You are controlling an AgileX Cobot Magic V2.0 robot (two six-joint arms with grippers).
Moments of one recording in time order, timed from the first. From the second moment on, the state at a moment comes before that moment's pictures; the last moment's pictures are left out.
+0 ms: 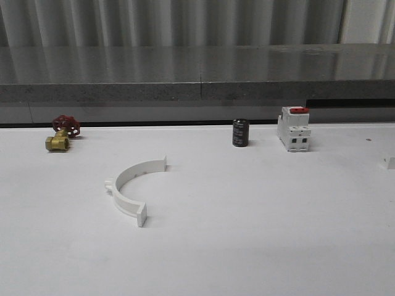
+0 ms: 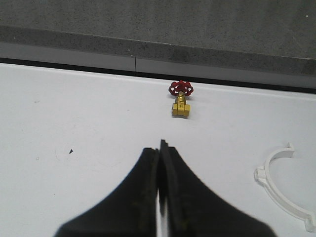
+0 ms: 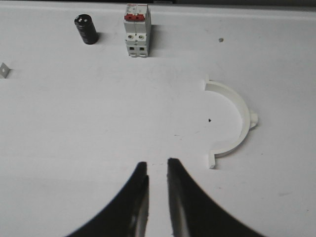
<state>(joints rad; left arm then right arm) -0.04 0.48 -0.51 0.06 0.49 -0.20 0.05 0.73 -0.71 0.08 0.70 0.00</state>
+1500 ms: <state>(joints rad) -0.04 0.48 -0.51 0.08 0.49 -0.20 -0.27 1.88 -1.33 0.10 0.85 -0.27</state>
